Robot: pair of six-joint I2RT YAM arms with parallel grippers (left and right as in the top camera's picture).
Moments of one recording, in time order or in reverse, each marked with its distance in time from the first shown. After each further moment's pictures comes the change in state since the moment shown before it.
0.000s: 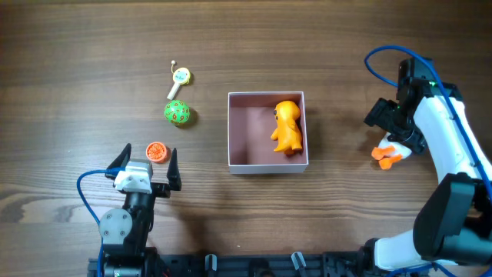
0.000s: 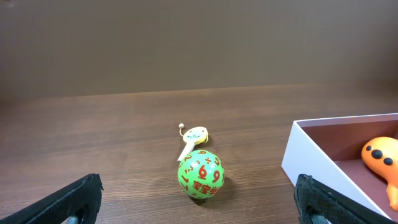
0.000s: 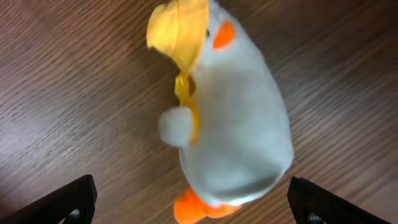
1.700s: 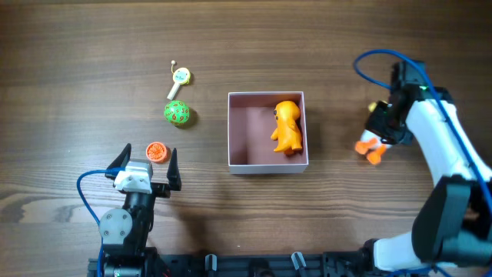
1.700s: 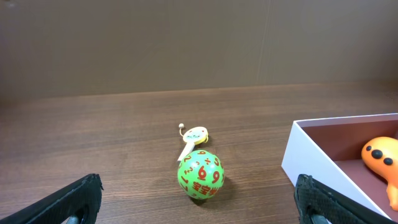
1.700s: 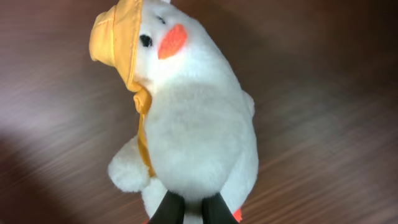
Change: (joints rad) left arm 0.000 0.000 0.000 0.000 0.000 0.000; right arm 0.080 -0.040 -0.034 0.079 -0.084 -0.094
